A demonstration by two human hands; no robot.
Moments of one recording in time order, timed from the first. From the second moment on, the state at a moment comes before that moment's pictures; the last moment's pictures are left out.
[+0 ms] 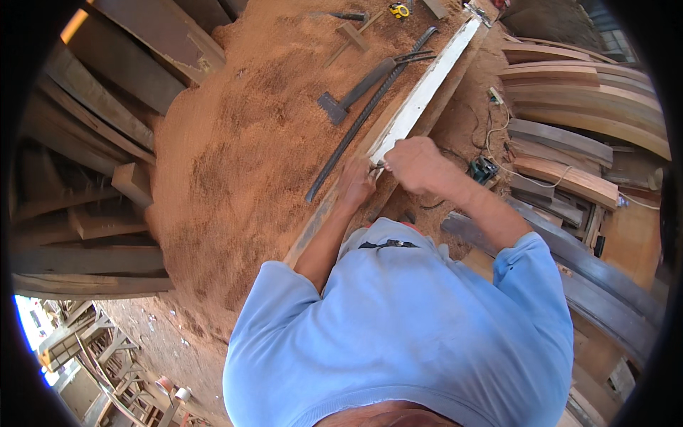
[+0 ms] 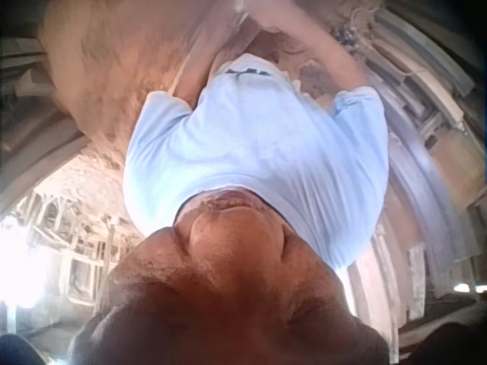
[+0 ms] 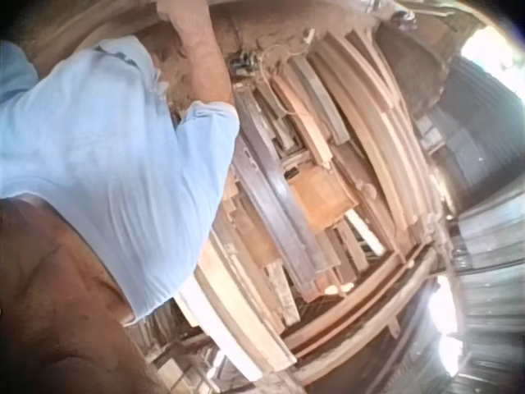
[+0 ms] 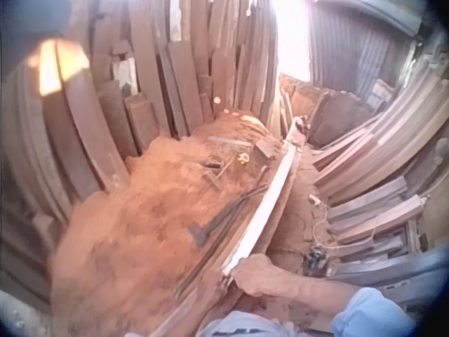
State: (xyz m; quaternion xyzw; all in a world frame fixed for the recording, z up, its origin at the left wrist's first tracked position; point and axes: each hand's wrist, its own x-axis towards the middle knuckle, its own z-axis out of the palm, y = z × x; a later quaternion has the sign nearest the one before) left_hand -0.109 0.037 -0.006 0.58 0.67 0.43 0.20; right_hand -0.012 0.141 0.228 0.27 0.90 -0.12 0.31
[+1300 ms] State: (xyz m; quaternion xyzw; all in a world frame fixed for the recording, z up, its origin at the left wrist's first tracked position) left_hand -0.119 0.039 -0.019 0.56 0.63 0.46 0.29; right_hand 0.028 0.165 0.227 0.39 0.85 -0.30 0.15
